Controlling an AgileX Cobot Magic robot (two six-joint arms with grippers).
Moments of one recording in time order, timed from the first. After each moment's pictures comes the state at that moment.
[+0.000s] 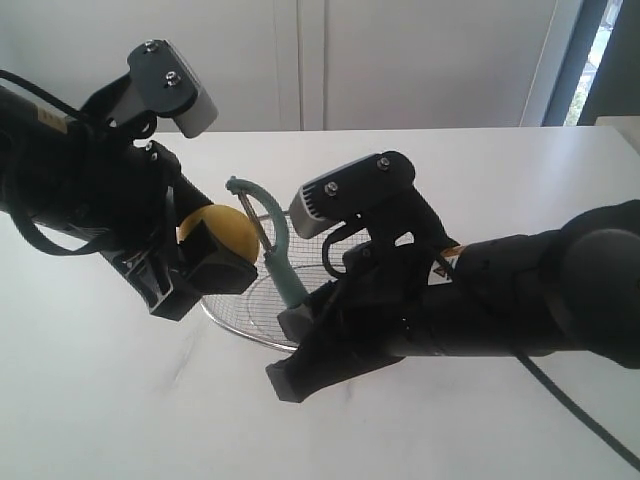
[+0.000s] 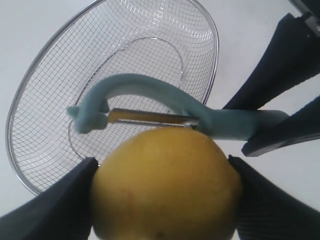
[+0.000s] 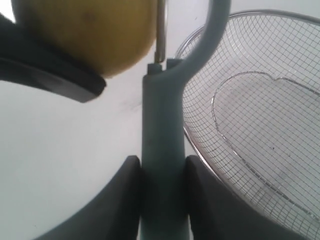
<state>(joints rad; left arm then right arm) -0.63 1.27 -1.00 -0.50 0.71 0.81 0.82 1.31 -0.73 0.59 0.23 -0.46</state>
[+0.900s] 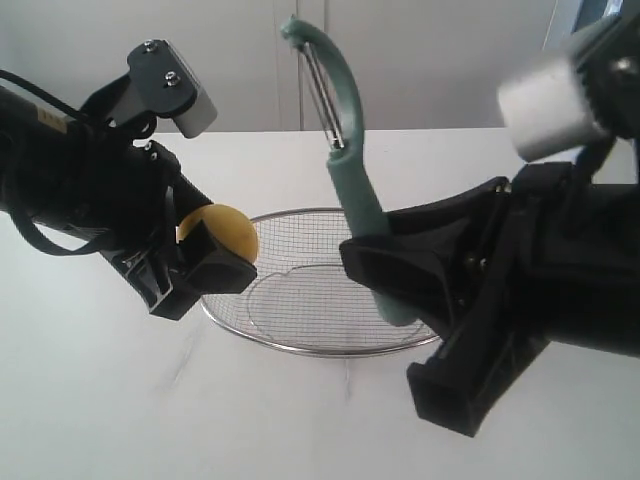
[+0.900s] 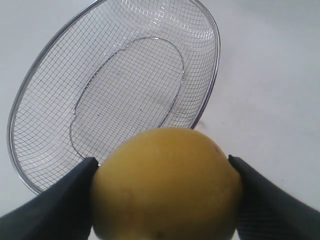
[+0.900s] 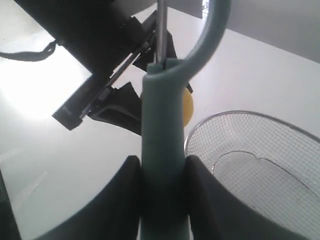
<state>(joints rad) -0.63 1.27 -1.00 -0.50 0.70 0.81 0.82 0.84 -0.68 0.49 0.31 -0.42</state>
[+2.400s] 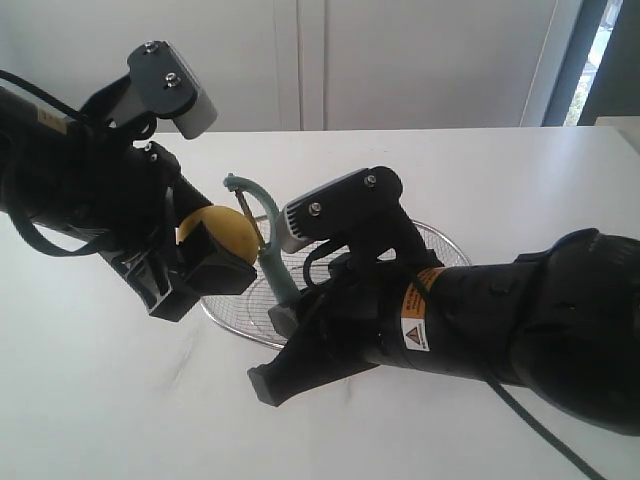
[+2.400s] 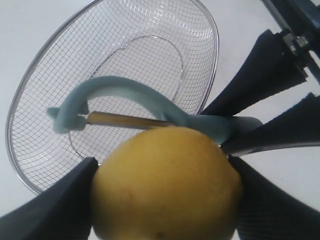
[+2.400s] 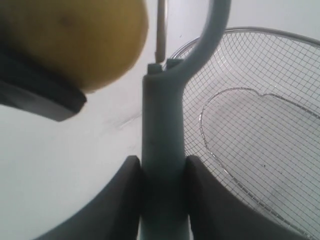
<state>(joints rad) -0.63 1.27 -1.00 -0.49 0.71 0.81 0.89 1.37 -0.70 -0.18 0.03 0.31</state>
